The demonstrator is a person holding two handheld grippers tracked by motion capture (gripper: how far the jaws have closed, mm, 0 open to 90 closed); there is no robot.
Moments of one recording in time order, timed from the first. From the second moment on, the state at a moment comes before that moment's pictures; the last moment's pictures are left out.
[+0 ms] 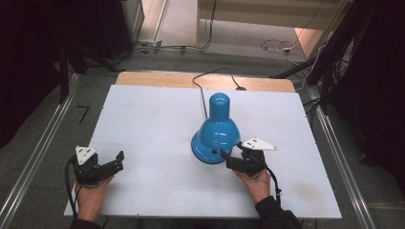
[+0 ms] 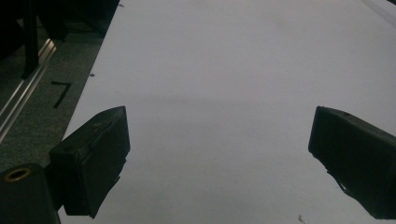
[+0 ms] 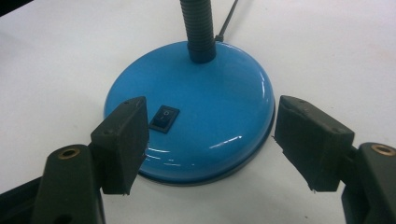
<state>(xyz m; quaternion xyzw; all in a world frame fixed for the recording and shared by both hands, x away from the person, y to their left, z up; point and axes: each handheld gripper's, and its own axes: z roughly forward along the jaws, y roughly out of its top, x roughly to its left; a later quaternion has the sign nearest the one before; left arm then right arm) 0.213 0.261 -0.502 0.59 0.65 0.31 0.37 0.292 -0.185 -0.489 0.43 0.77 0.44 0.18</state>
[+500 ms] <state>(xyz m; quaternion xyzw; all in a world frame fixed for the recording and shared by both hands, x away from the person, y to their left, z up) 0.213 0.261 -0.502 0.59 0.65 0.31 0.37 0.289 -0.198 -0.488 0.43 0.77 0.44 0.18</state>
